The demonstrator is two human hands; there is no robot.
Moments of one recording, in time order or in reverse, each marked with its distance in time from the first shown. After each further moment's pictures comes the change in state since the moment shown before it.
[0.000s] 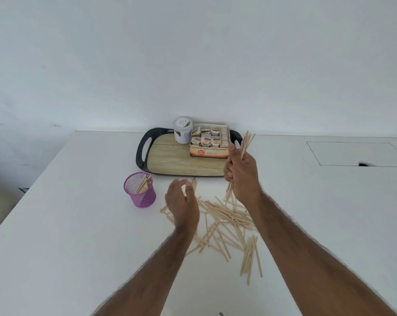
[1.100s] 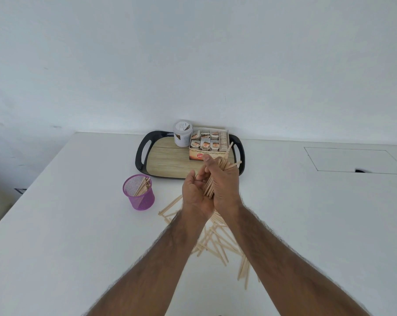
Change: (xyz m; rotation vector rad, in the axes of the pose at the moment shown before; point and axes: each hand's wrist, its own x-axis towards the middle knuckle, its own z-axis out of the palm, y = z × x) left_hand 0.012 0.076 0.014 -1.392 -0.429 -0.782; right_hand -0.027 0.024 0.060 0.293 0.060 0.068
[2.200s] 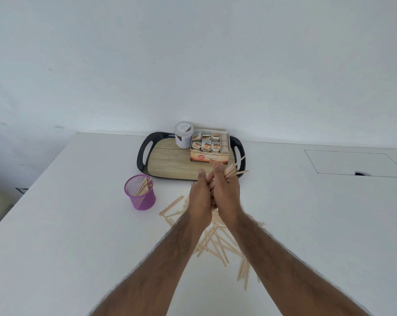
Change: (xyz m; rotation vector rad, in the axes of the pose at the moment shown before) left_hand -0.010 -0.008 -0.007 0.736 0.165 0.108; right_hand -0.011 -0.001 -0.024 -0.538 0.067 -0.153
